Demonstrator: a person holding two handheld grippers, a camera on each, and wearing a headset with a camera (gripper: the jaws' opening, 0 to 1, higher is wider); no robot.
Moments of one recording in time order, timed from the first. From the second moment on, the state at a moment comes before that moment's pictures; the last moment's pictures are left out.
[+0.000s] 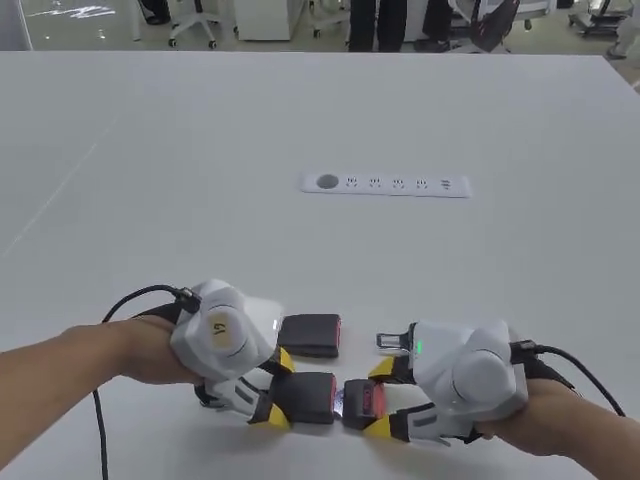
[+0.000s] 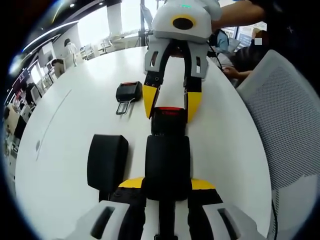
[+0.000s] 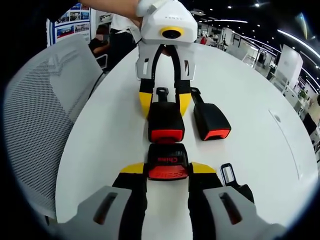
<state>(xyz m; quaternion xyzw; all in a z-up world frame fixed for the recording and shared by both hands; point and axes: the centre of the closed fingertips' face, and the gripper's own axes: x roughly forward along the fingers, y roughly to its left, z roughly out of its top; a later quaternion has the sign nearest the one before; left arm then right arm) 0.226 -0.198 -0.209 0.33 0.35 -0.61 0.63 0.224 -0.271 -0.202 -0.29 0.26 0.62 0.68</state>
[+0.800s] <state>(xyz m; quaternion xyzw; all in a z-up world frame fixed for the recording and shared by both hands) 0.232 -0.184 -0.199 0.32 0.36 -0.59 0.65 0.229 -0.283 -0.187 -0.32 0.27 0.60 0.68</state>
